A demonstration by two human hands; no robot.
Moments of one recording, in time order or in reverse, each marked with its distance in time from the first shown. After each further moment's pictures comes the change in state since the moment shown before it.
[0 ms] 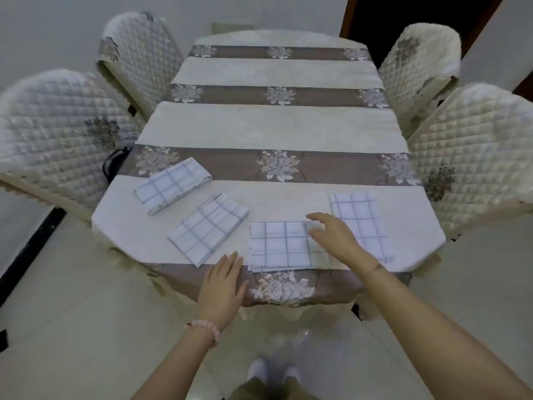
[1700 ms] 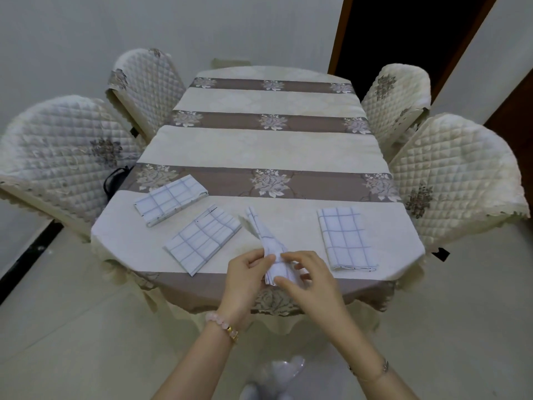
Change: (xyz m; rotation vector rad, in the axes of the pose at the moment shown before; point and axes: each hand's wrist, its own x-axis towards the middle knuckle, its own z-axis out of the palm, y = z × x) left_hand -0.025 0.107 -0.081 -1.490 0.039 -0.245; right_hand -0.127 -0.054 0.021 0.327 0.191 -0.205
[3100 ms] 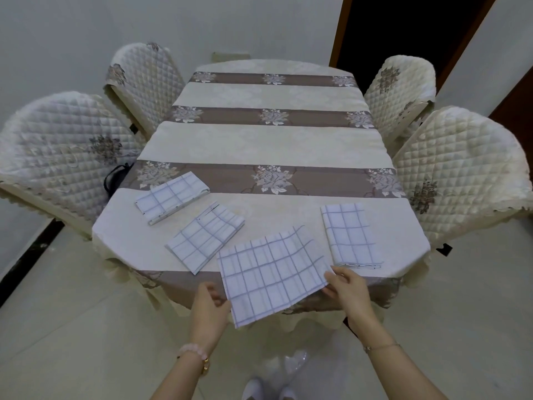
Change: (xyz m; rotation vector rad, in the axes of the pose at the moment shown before) left_hand 0.018 -0.078 -0.088 0.573 0.305 -0.051; right_hand 0.013 0.090 -0.017 0.543 0.240 0.561
